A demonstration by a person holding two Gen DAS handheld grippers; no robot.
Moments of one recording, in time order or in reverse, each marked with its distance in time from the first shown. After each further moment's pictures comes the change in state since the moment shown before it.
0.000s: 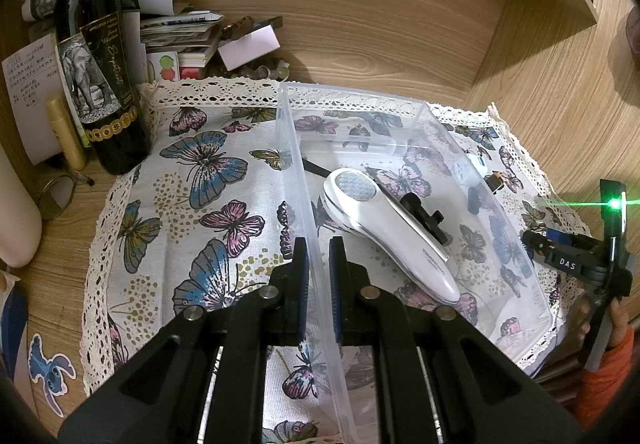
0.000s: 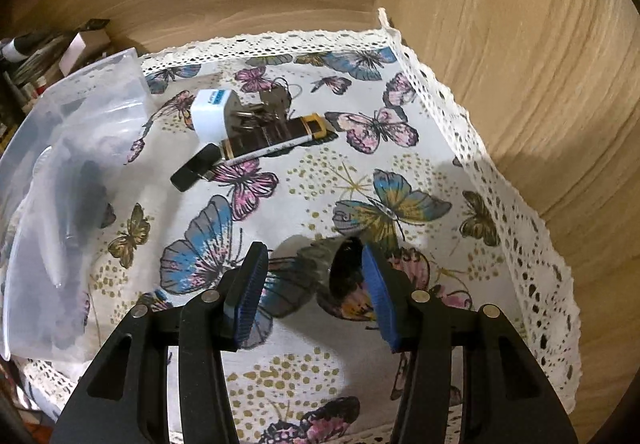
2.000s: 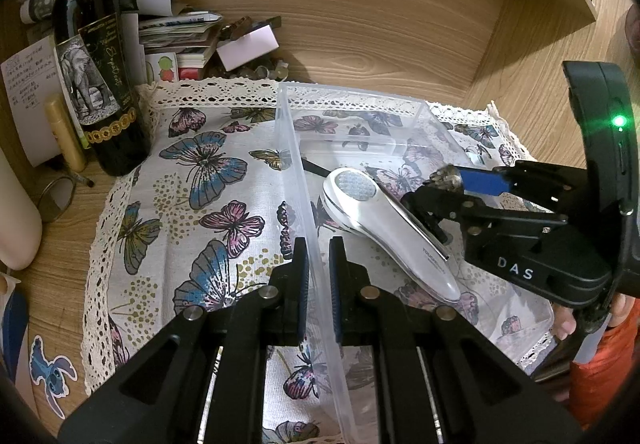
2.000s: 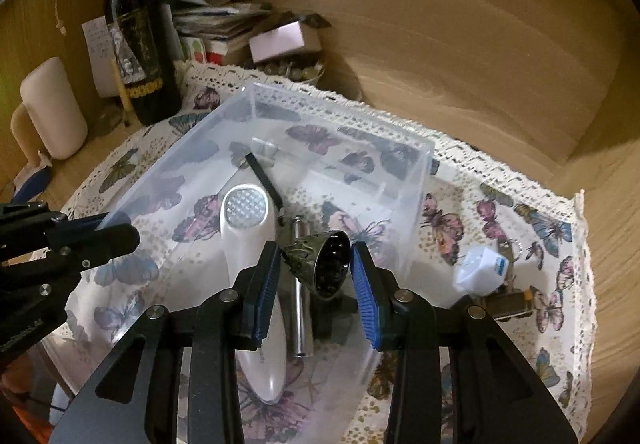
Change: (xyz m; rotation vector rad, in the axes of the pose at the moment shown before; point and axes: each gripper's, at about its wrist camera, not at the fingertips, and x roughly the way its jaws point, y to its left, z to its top) left arm 0.001 -0.001 0.001 0.004 -0.001 -0.001; right arm -0.019 0.181 0.053 -0.450 -0.108 0.266
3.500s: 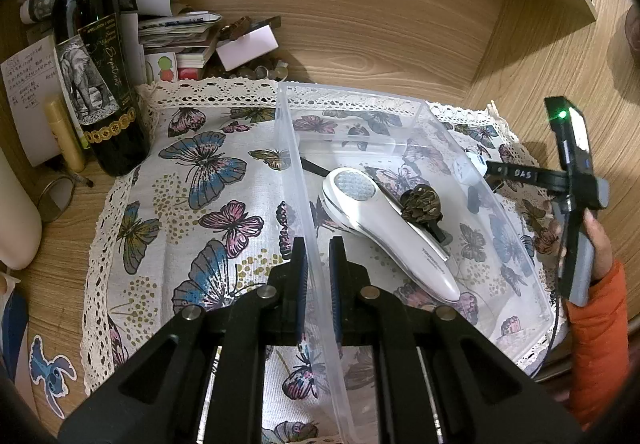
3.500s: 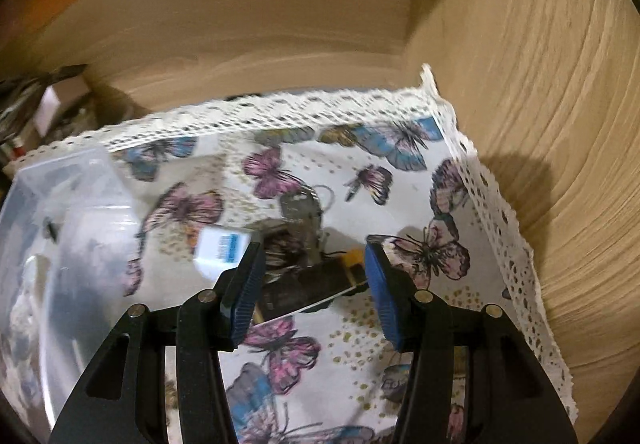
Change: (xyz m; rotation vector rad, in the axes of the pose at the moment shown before) left arm 0.000 0.000 0.000 0.000 0.000 -0.002; right arm 0.027 -0.165 -0.039 0.469 0.065 -0.273
